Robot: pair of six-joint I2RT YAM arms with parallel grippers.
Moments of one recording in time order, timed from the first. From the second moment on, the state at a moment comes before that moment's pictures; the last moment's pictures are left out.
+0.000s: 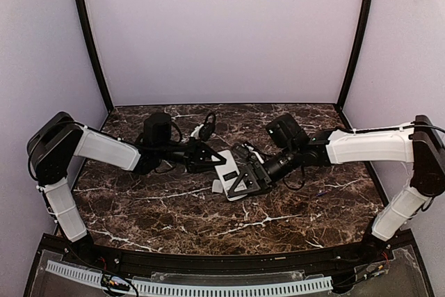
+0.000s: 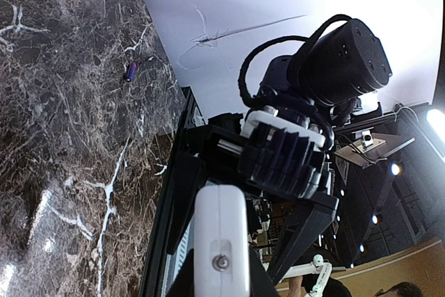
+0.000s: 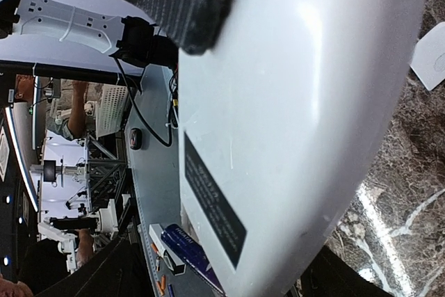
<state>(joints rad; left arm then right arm) -0.67 1.80 0.90 0.69 1.10 -1.10 0.86 1.57 0.99 -0.26 -0.89 0.50</state>
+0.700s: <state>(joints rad) -0.67 1.80 0.90 0.70 1.10 -1.10 0.87 1.60 1.04 -0.29 -0.88 0.49</state>
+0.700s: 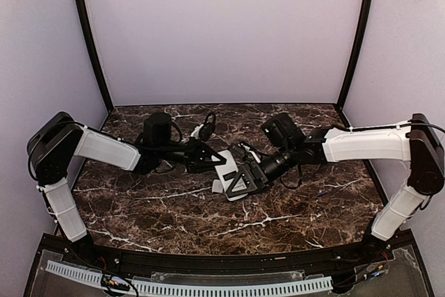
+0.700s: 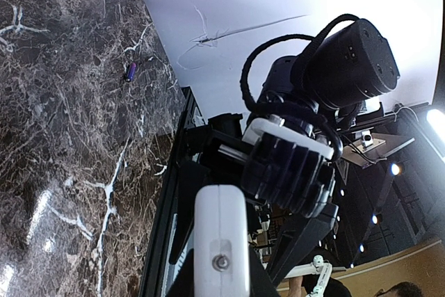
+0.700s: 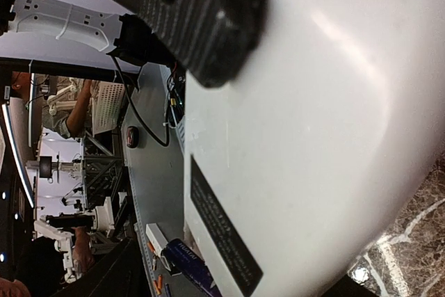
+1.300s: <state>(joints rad) -0.67 1.80 0.90 0.71 1.10 -1.11 0.88 1.61 1.06 -0.33 -0.87 0.46</state>
